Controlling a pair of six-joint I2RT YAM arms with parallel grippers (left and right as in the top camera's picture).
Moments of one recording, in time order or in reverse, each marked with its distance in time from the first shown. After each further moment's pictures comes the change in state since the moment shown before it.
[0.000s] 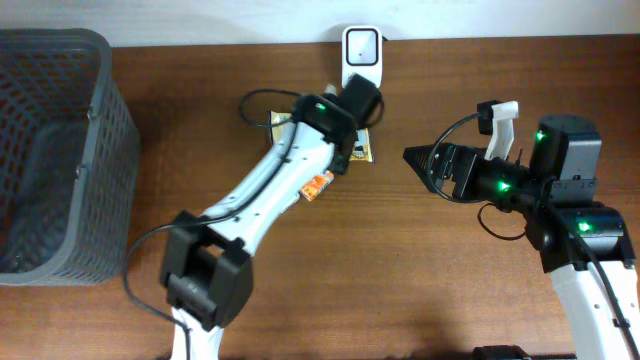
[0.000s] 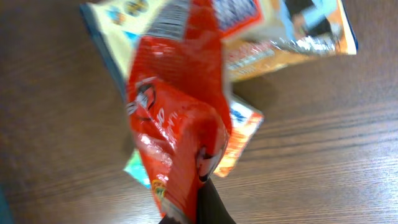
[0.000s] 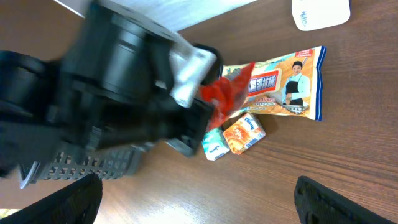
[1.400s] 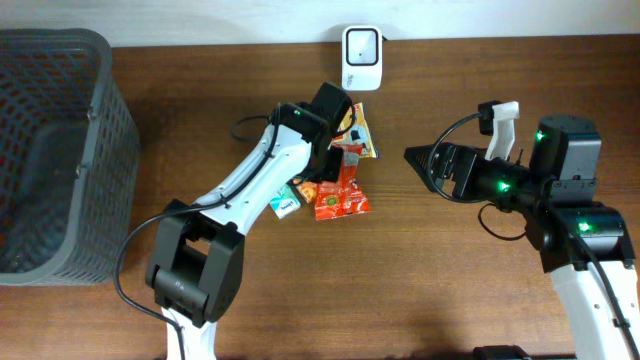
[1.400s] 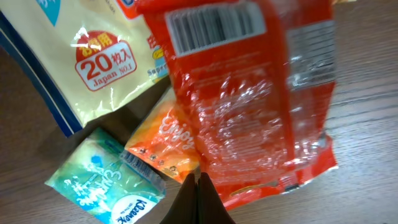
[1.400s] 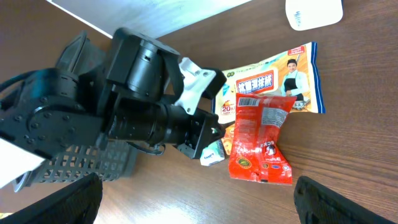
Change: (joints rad) left arm 0.111 -0.035 -0.204 0.161 0.312 -0.019; right arm 0.000 0.000 0.000 -0.007 0.019 0.000
